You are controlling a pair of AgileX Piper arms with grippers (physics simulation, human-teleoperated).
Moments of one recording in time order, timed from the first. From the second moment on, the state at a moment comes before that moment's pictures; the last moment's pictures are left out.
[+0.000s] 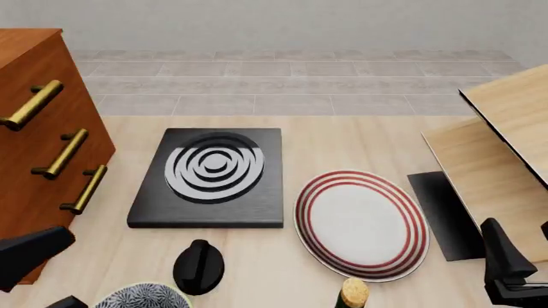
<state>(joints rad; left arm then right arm) -0.96 0.01 -0.30 0.26 -0.06 0.00 0.02 0.00 -0.01 0.01</state>
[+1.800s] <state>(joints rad) -1.29 1.03 -0.13 -0.85 -0.01 0.00 0.02 0.00 -0.01 0.01</state>
